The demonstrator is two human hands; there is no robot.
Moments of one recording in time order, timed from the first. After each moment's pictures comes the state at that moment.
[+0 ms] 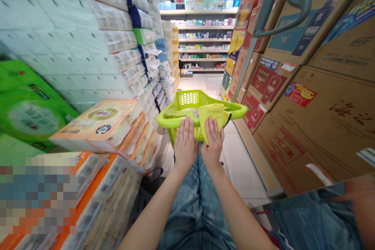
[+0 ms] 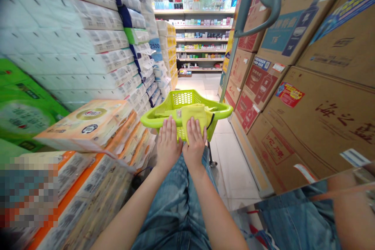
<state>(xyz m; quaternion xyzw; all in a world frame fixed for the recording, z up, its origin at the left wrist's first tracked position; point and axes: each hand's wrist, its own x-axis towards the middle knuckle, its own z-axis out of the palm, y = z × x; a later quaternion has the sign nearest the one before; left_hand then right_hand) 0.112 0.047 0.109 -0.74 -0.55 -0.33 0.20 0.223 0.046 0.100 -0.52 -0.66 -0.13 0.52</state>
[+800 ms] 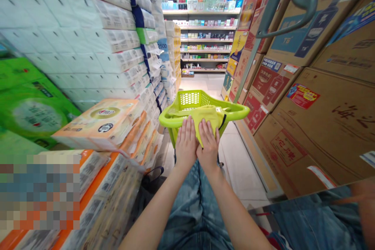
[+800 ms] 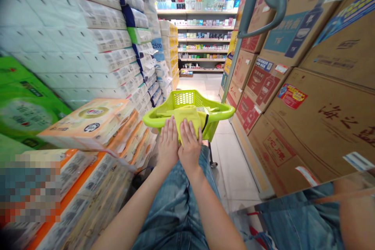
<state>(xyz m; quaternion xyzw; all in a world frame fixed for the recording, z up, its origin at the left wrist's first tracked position) 0.110 0.046 0.110 -0.75 -0.54 -0.34 0.18 0.208 0.041 0.102 -0.50 -0.69 -0.14 0.50</state>
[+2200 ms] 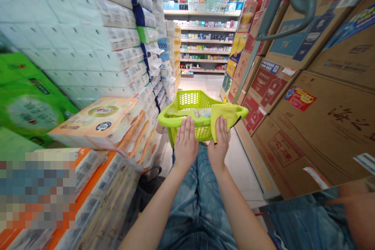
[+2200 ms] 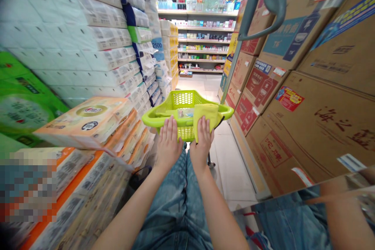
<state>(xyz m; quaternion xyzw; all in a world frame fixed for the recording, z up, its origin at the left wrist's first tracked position) 0.112 0.046 0.109 -0.74 -0.54 -0.35 0.19 0.240 0.051 0.099 -0.53 -0.63 -0.11 0.56</state>
